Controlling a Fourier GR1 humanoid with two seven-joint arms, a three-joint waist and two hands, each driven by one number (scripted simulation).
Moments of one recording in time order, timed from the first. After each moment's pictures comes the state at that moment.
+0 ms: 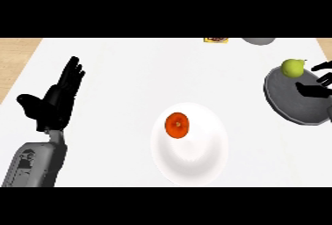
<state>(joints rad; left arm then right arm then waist) -0.28 0.20 0.05 -1.44 0.04 0.07 0.06 -0.72 -0.55 -0.32 -0.42 0.60 -0.44 -0.12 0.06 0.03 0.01</state>
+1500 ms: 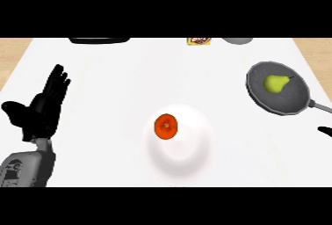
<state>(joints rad) -0.21 0.22 0.10 -1.47 0.03 0.08 0.08 -0.39 -0.58 -0.64 -0.51 0.12 0.19 -0.68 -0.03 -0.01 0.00</state>
